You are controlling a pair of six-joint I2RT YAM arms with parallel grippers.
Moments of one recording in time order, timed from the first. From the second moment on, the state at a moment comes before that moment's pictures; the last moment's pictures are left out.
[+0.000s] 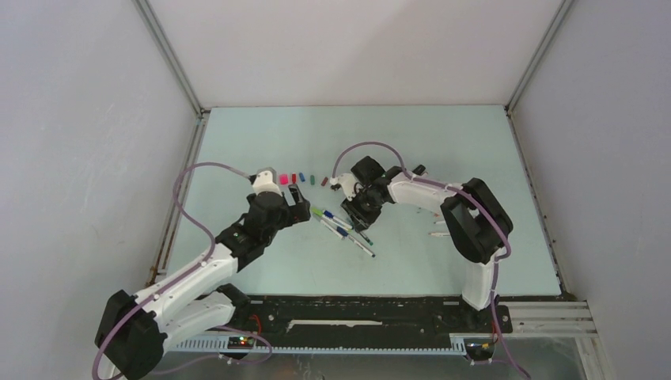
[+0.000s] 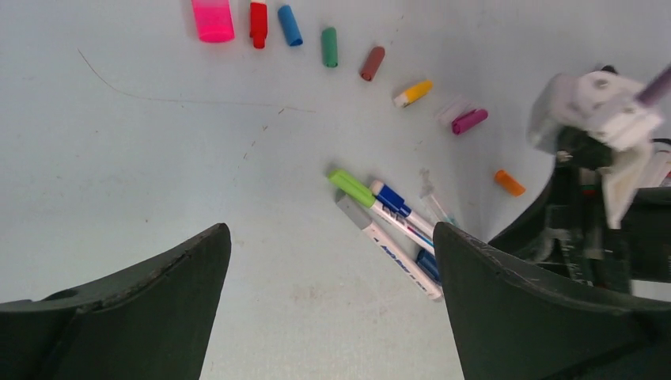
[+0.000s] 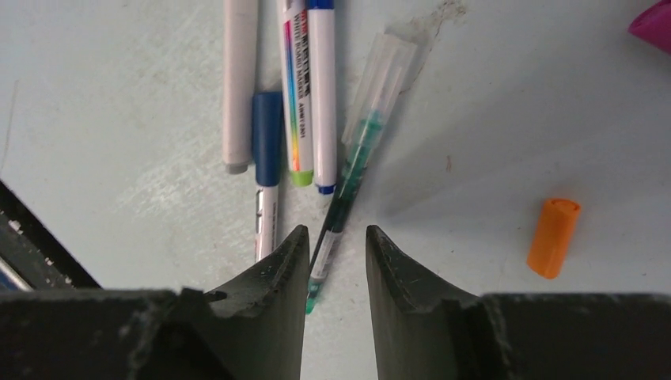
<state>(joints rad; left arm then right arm) -0.61 0.95 0.52 -0.13 -0.37 -0.63 0.69 1.90 1.25 -0.55 -0.38 -0.18</state>
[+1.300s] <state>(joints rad) -0.59 0.92 0.34 0.27 -0.11 -0.80 0.62 1.92 1.27 -0.62 -0.32 -0.21</state>
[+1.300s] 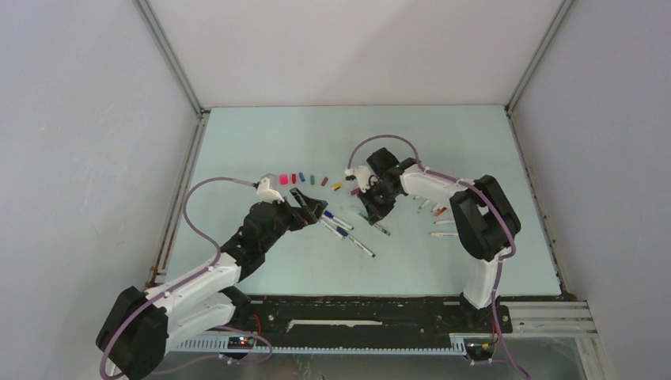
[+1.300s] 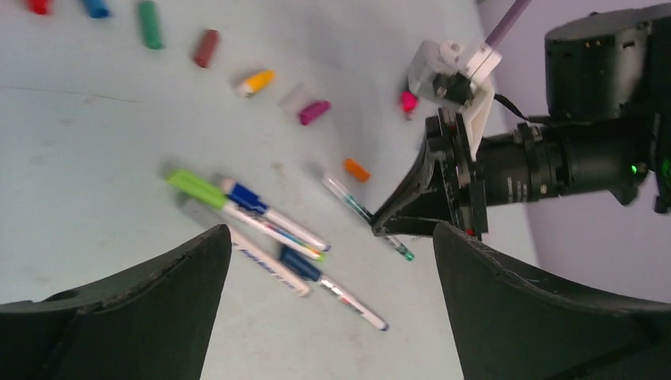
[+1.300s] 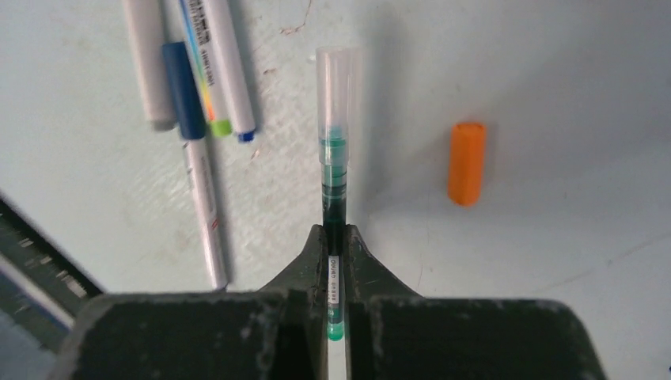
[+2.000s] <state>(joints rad) -0.63 1.32 0.43 0.80 0.14 -1.09 0.43 1.72 1.25 -0.68 -1.05 -0.29</state>
